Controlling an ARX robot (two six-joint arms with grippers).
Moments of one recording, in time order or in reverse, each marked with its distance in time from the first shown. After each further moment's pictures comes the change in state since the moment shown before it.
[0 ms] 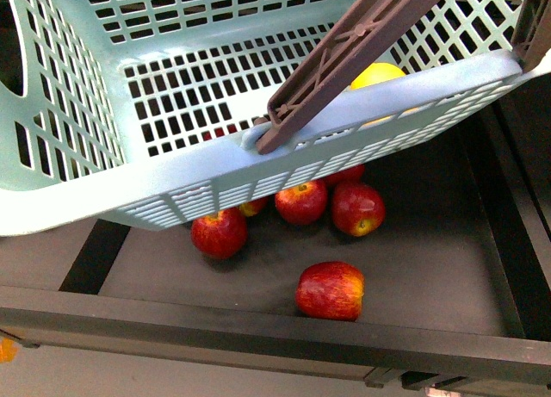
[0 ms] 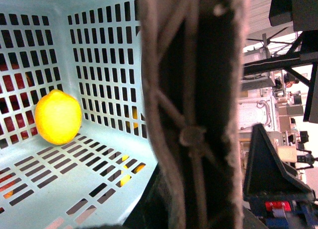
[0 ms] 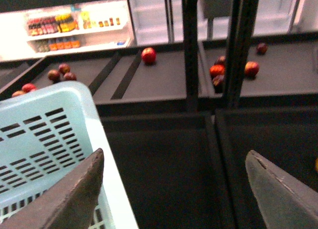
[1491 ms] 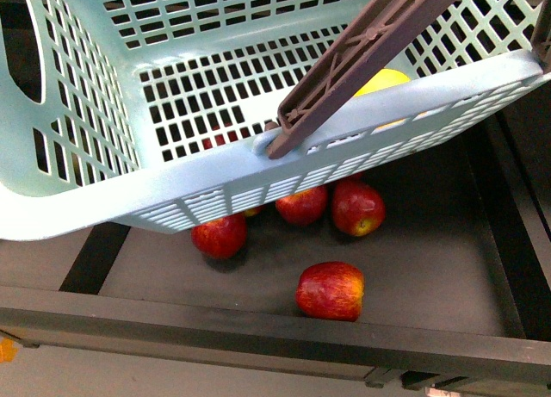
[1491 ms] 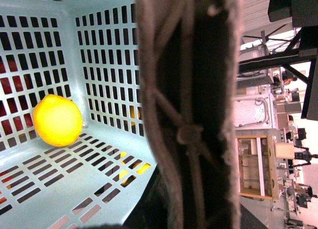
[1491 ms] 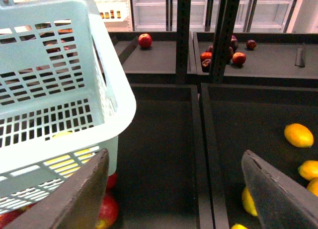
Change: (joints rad) left arm -0.003 0.000 0.000 0.000 0.008 -0.003; right arm -0.106 -0.579 -0.576 -0.008 -0.107 -0.087
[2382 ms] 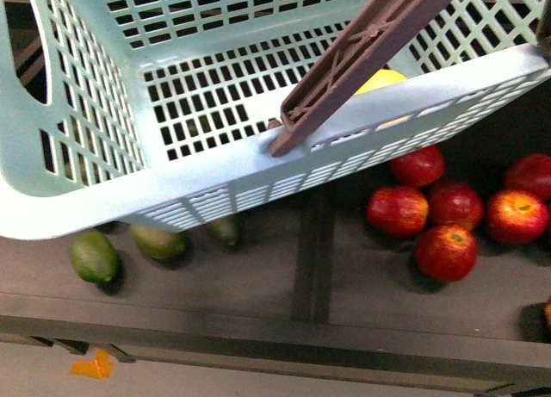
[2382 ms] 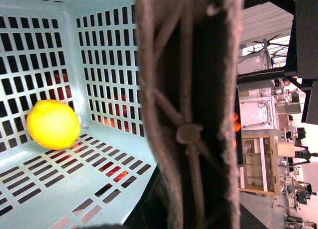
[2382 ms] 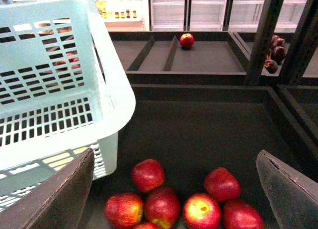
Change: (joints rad) left arm 0.001 0.000 0.002 -0.001 -0.001 0.000; right arm -0.002 -0.002 -0.003 -0.002 0.000 0.000
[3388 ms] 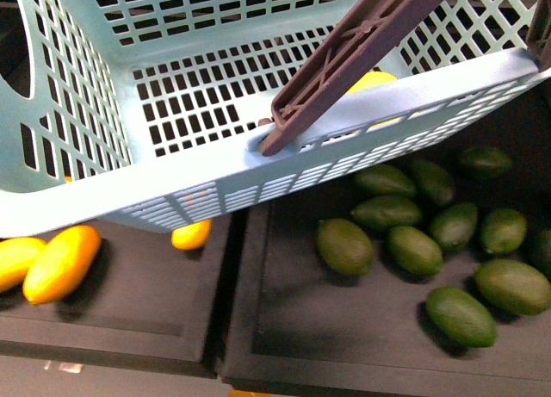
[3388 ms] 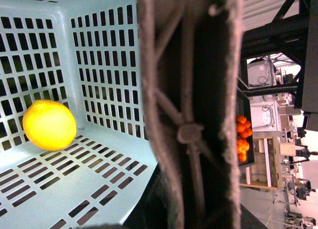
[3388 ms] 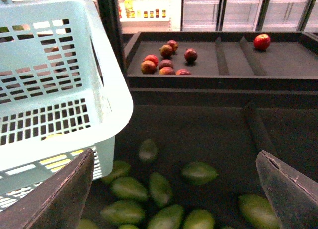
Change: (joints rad) left arm -0.002 0.000 0.000 0.000 0.003 0.001; right arm -0.001 0.000 0.000 0.000 -0.001 0.000
